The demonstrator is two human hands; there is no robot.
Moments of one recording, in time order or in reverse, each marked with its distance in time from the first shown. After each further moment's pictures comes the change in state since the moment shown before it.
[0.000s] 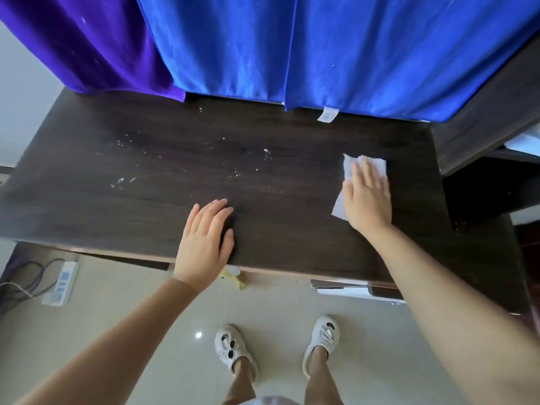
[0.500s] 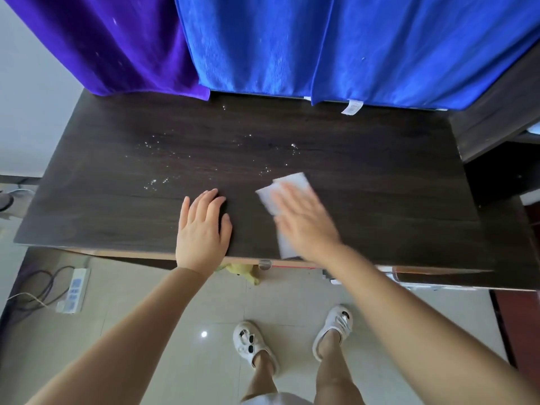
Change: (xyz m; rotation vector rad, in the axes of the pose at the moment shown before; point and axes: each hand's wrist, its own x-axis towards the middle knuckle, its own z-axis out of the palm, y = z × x) left_hand 0.001 -0.063 -0.020 0.075 0.047 -0.113; right_hand -0.068 -0.145 0.028 0.010 -0.083 -0.521
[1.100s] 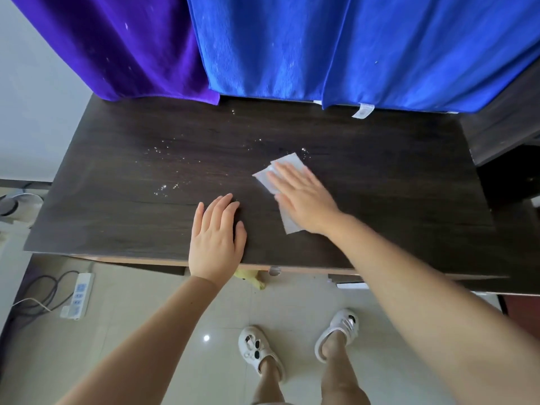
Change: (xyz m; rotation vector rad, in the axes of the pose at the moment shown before) left_hand 0.000 0.002 -0.001 0.019 0.021 0.040; right_hand 0.058 0.009 -0.014 0.031 -0.056 -0.056
